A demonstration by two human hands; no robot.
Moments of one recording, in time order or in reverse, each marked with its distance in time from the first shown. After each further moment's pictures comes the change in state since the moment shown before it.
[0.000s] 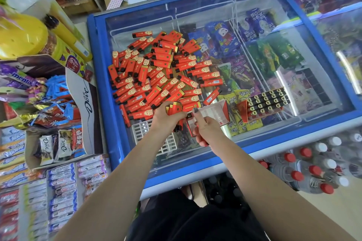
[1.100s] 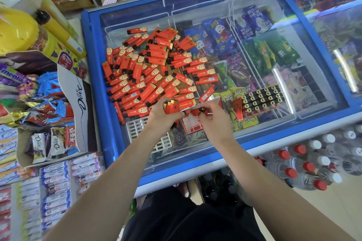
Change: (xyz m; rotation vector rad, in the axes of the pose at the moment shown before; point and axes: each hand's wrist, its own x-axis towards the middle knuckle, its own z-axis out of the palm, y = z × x) left_hand -0.004 0.005 0.003 0.125 -0.037 0.070; right_hand -0.016 -0.004 -0.028 -0.321 0.265 -0.497
